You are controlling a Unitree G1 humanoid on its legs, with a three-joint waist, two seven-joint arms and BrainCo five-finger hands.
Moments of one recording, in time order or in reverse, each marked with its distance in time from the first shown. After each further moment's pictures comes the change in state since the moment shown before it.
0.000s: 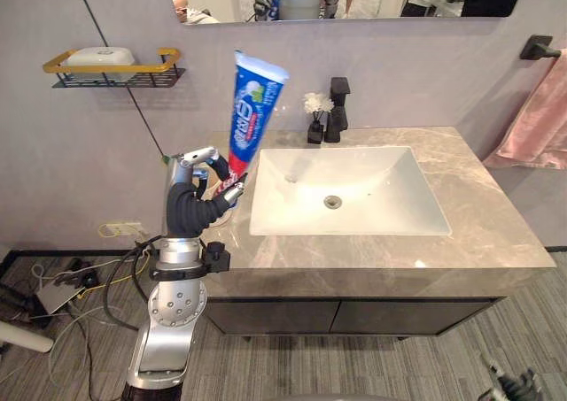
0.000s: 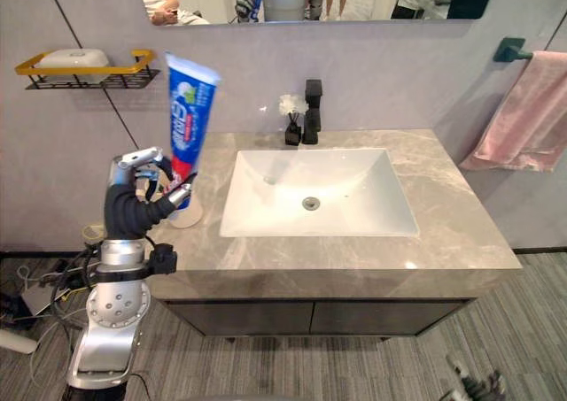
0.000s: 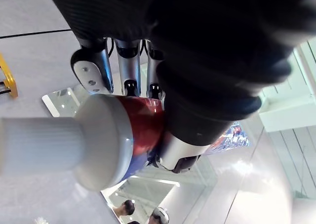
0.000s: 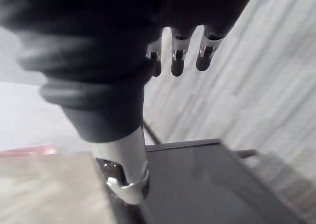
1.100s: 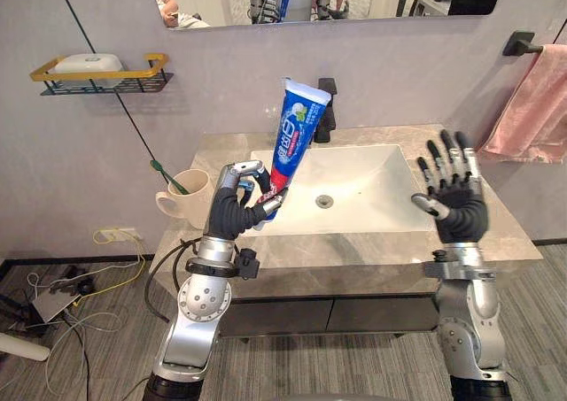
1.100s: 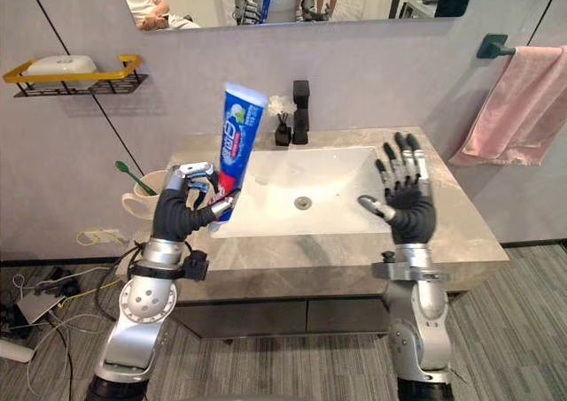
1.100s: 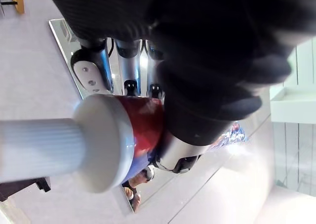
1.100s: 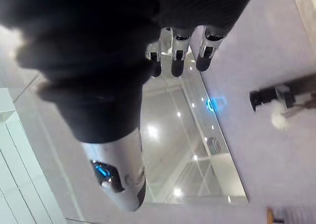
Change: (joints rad) left arm -0.113 -0.014 -0.181 0.137 -0.065 0.007 -0.107; right arm -0.270 -0.090 0.707 -0.453 0.426 -0.141 0.311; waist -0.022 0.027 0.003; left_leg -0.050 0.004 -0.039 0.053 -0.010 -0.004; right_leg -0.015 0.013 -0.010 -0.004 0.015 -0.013
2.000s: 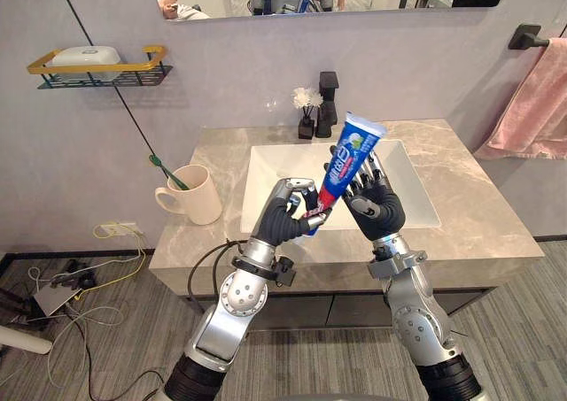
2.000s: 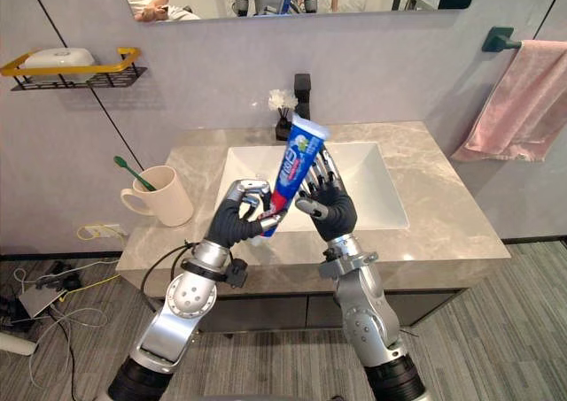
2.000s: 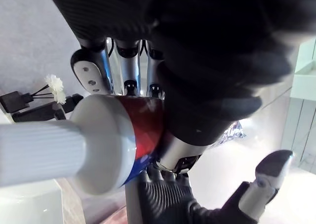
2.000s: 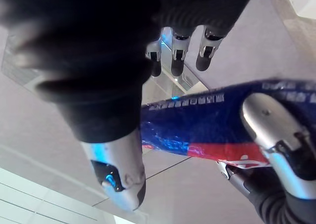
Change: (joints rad) left arm -0.086 -0.020 -0.235 0.175 0.020 -0.001 0.003; right arm -0.132 -0.016 0.293 0.088 0.287 0.037 0.028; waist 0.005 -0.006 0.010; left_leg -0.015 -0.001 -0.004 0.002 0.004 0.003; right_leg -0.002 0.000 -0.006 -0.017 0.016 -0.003
